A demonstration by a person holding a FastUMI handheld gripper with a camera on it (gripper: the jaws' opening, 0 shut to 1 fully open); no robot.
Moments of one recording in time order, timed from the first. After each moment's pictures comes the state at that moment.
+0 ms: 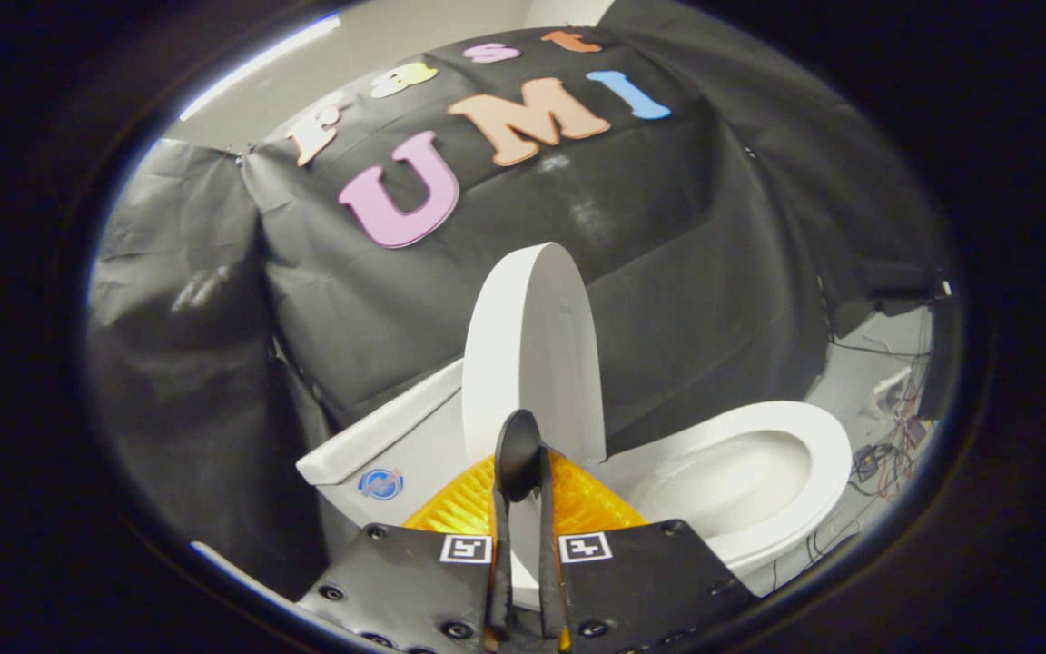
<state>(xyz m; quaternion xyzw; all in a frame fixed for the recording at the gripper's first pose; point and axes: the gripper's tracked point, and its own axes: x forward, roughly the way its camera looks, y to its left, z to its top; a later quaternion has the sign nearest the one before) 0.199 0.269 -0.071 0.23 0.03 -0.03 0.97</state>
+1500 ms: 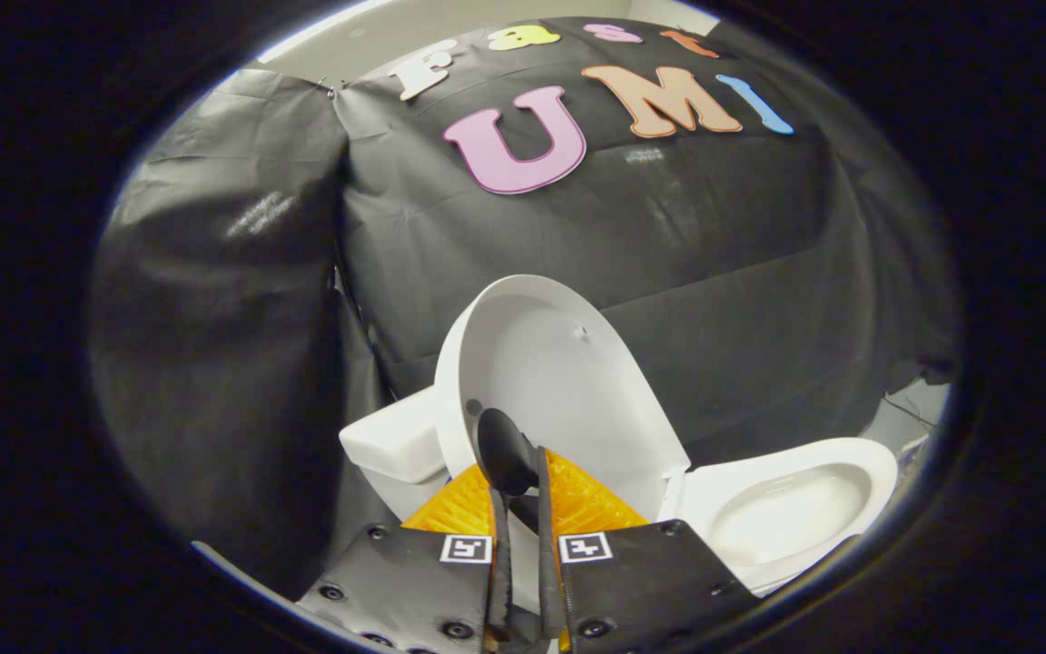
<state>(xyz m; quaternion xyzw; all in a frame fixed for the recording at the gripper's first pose) 0.262 0.387 -0.062 0.14 0.05 0.04 0.99</state>
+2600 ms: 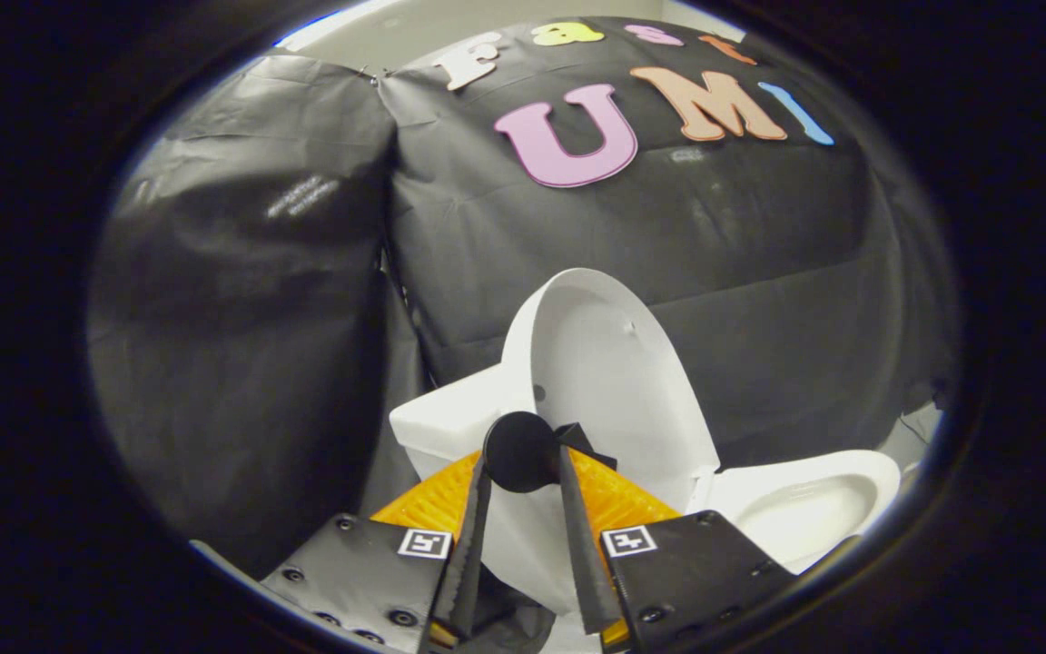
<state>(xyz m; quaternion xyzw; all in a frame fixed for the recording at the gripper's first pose) 0.245 0.420 -0.056 0.12 0.04 0.10 0.99</state>
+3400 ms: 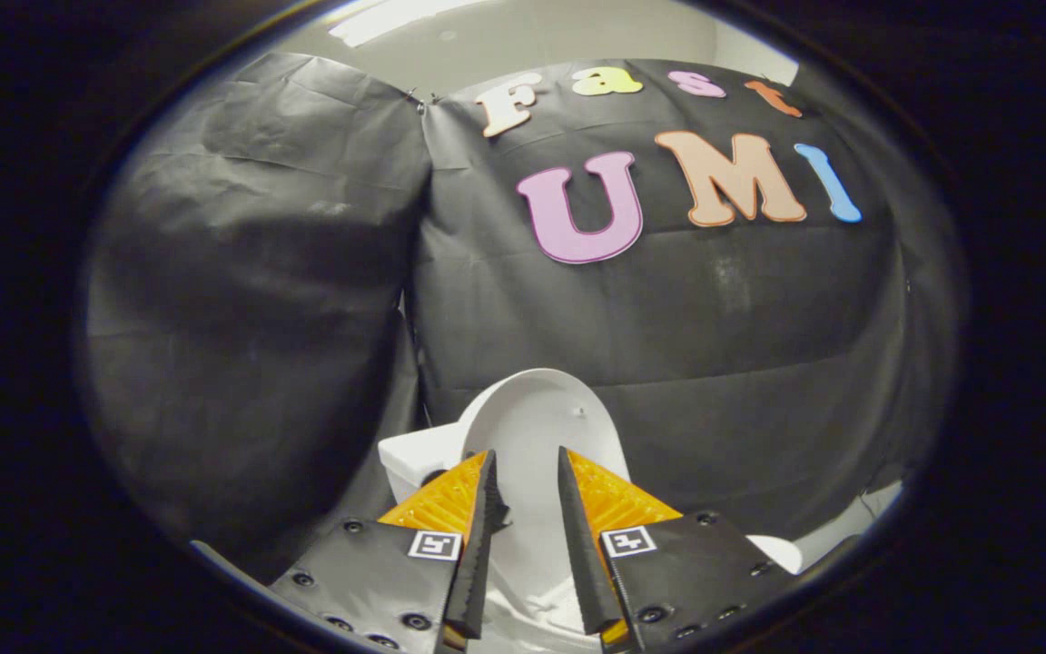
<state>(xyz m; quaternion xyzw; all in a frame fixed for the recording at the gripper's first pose) 0.190 0.293 0.034 0.03 -0.03 0.13 0.99</state>
